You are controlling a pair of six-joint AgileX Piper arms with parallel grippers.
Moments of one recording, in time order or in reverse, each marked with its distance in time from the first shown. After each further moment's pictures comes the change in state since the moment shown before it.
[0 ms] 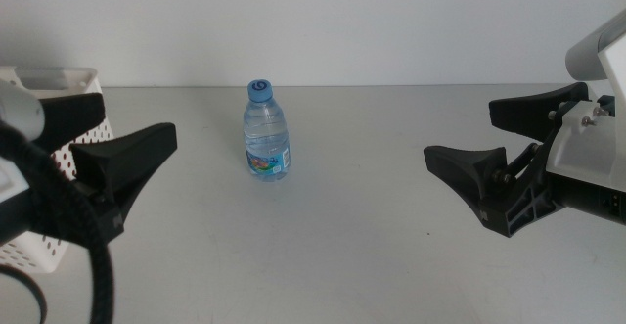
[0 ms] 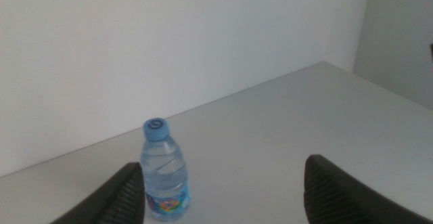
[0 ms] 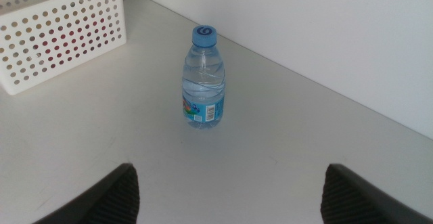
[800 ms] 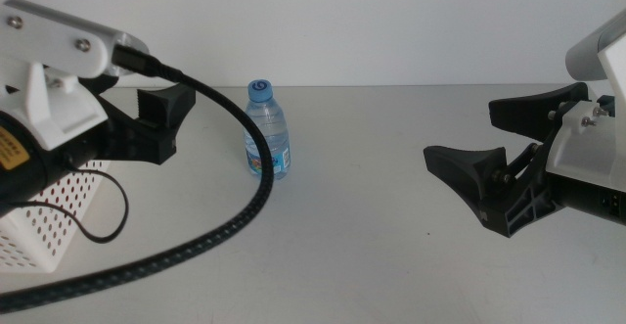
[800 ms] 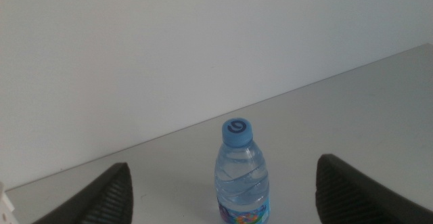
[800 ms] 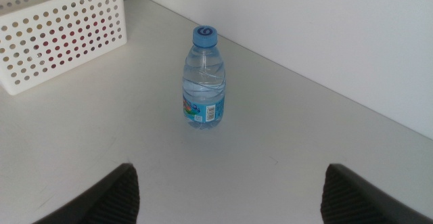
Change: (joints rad) left arm 0.185 0.318 -0.043 0.023 -0.231 0.051; right arm 0.000 0.000 0.000 0.000 0.000 0.000
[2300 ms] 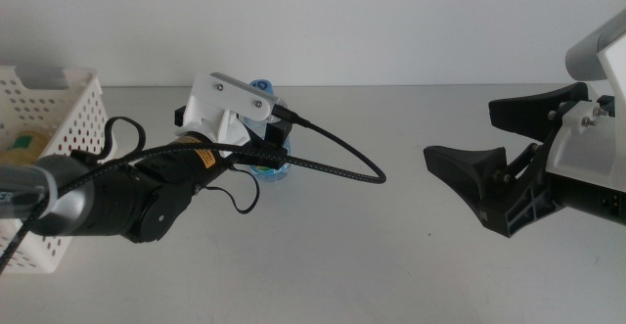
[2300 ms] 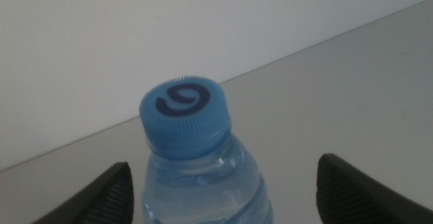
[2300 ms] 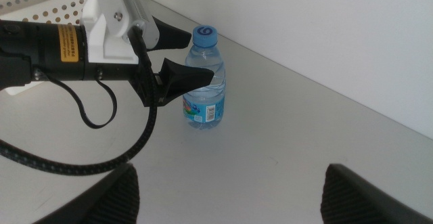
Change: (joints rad) left arm -0.008 0.828 -0.155 0.091 -0.658 -0.043; right arm 0.000 0.000 0.000 0.000 0.000 -0.001
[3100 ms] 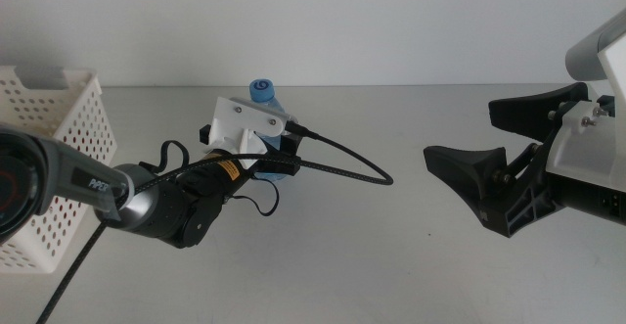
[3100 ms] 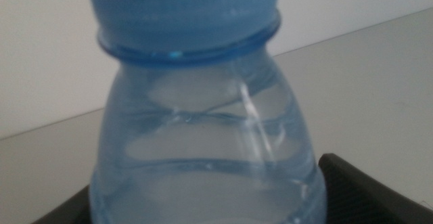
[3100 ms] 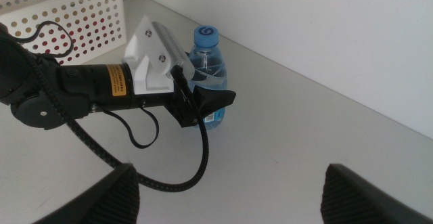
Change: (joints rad) left arm 0.000 0.281 -0.120 -0.047 -0.208 -0.019; right arm 0.000 0.000 0.000 0.000 0.000 0.000
